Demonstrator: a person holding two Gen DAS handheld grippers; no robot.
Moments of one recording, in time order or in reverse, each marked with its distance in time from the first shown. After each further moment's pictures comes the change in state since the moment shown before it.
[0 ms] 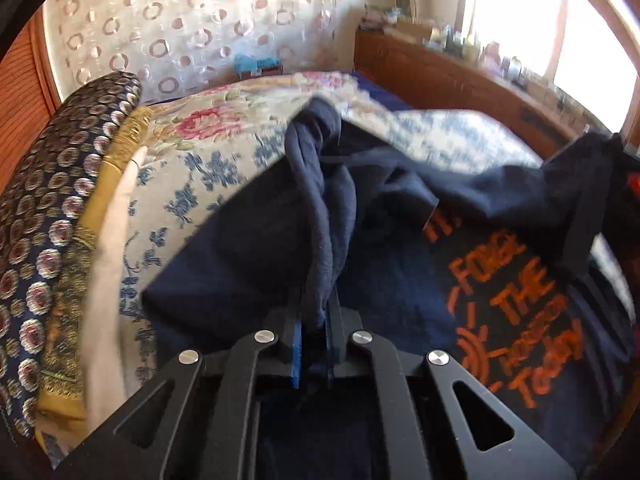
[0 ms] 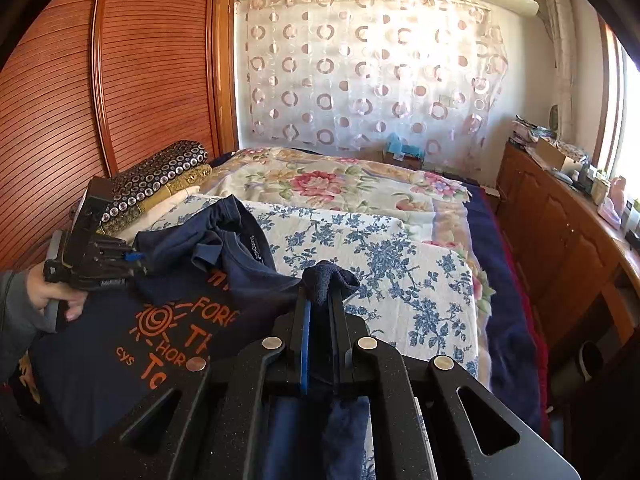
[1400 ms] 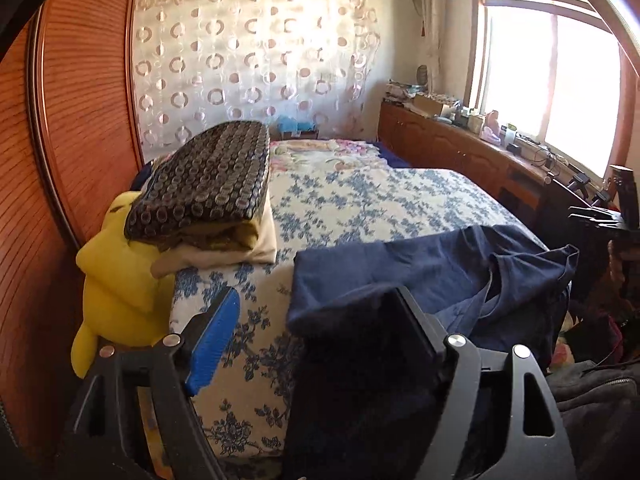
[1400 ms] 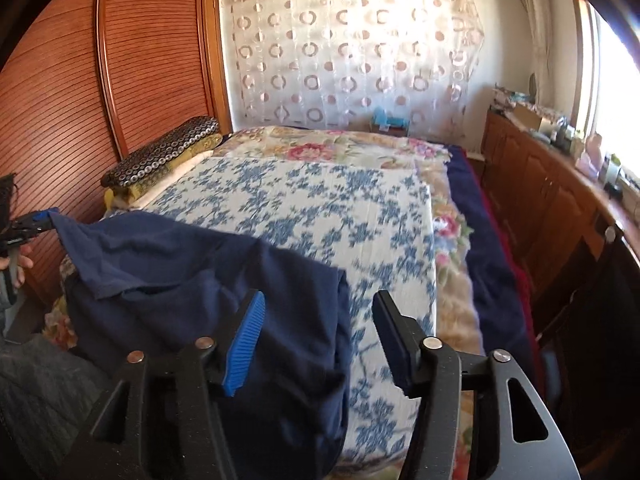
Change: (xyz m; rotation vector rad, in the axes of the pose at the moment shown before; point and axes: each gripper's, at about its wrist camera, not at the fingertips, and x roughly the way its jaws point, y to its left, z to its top) left arm -0.236 0.035 -0.150 -0.090 -0.250 0.060; right arm -0.118 -0.004 -0.091 0.066 0.089 -0.025
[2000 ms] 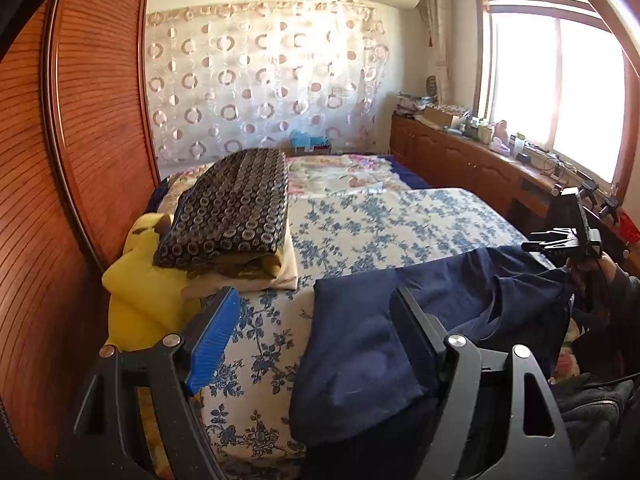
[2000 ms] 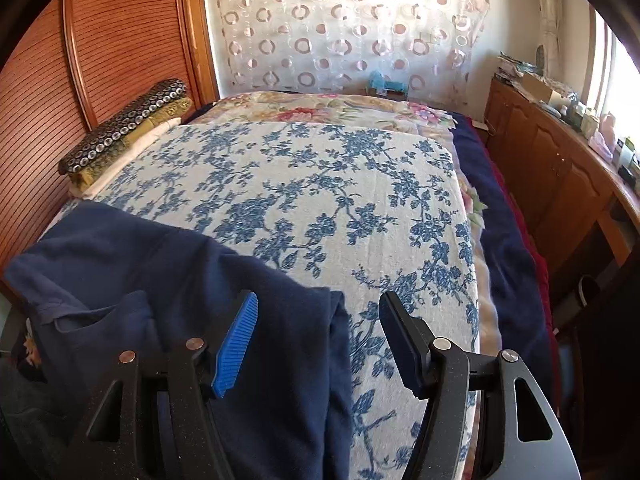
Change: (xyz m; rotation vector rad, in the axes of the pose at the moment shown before) left arm -0.023 0.010 0.023 0.000 -0.019 0.065; right arm 0.118 -0.013 0.018 0.031 0.138 -0.006
